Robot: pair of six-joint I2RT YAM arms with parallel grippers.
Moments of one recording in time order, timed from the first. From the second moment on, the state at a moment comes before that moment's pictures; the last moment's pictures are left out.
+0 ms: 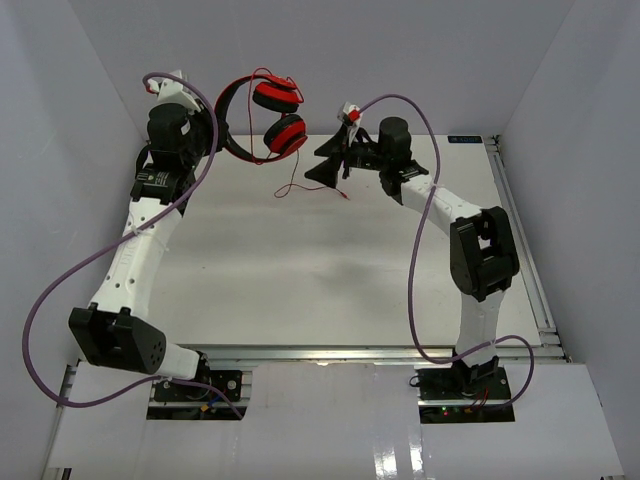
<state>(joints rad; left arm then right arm) -0.17 1.41 1.53 -0.27 -0.03 -0.42 0.44 1.97 1.55 0.39 -0.93 0.09</state>
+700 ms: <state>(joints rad) -0.17 1.36 1.51 -0.27 0.01 -0.48 0.61 2.23 1.77 0.56 -0.72 0.41</state>
